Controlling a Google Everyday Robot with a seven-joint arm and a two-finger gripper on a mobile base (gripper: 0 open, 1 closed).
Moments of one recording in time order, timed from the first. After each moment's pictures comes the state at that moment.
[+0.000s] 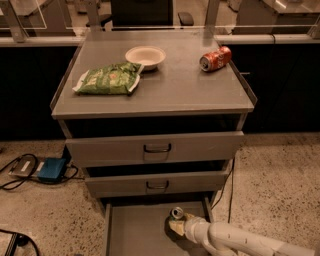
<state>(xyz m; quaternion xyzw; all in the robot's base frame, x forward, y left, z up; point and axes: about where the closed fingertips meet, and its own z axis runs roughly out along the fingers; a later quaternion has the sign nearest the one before) 0.515 -0.093 0.263 -0.23 0.88 0.20 0.36</state>
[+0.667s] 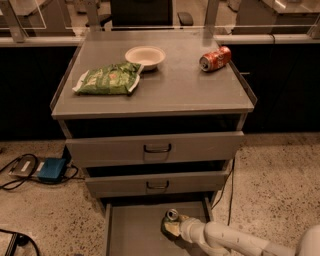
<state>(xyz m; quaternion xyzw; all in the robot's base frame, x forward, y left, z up) 0.525 -0.074 0.220 -0.24 0.88 0.23 0.36</state>
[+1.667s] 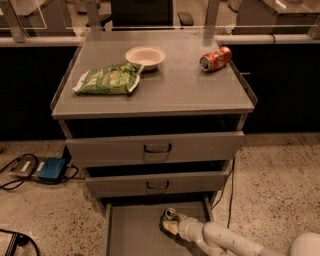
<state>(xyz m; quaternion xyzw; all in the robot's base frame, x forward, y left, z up) 0.546 -0.067 0.187 -0.24 0.86 0.24 0.38</state>
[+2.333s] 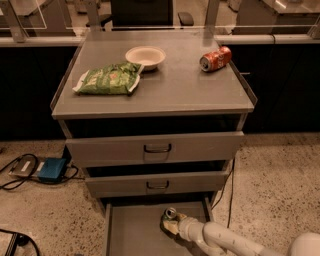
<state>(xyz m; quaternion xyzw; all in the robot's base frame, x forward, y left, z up) 0.546 -0.067 0.187 -0.24 0.86 0.25 0.38</state>
